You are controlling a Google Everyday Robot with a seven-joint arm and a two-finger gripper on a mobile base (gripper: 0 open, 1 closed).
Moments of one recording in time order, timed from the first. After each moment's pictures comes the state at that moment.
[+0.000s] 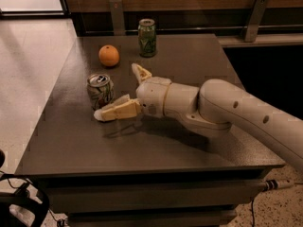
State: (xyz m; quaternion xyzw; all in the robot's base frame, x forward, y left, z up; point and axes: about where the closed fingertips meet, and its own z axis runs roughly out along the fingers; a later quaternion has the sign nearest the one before) arm 0.540 0.087 0.883 -0.41 0.60 0.37 0.58
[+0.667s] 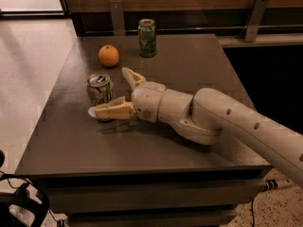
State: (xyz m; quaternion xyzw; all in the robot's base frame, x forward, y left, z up) arm 0.540 0.100 0.879 -0.40 0.57 0.38 0.60
